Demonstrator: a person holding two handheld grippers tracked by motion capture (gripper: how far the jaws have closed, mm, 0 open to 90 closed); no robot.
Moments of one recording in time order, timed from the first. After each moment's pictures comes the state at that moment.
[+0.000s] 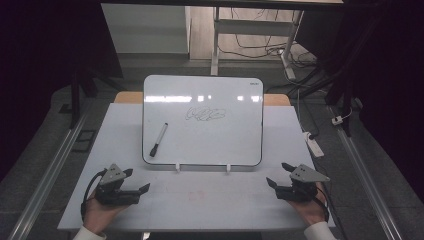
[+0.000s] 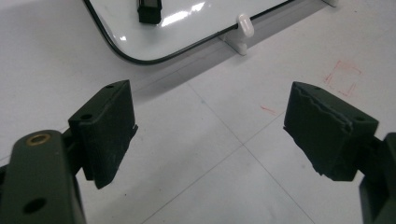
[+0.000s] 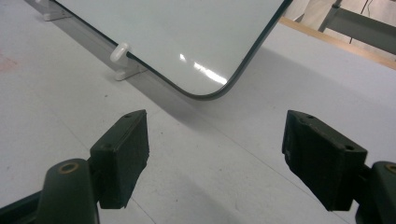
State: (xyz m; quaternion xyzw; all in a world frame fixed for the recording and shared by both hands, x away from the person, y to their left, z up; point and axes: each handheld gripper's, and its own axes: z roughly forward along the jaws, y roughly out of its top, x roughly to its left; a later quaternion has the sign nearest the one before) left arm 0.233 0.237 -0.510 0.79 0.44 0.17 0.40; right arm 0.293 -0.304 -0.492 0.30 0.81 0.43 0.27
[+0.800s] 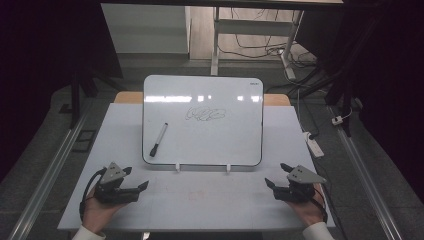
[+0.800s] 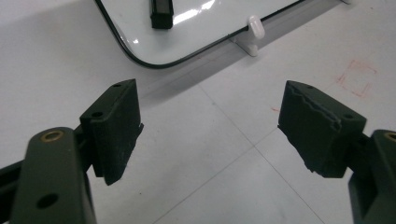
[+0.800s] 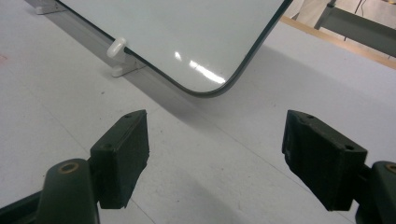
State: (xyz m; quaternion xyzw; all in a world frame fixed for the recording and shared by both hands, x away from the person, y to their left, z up) left arm 0.235 0.236 -0.500 0.79 0.44 0.19 0.38; right arm 0.292 -0.298 -0.496 0.30 0.81 0.42 0.28
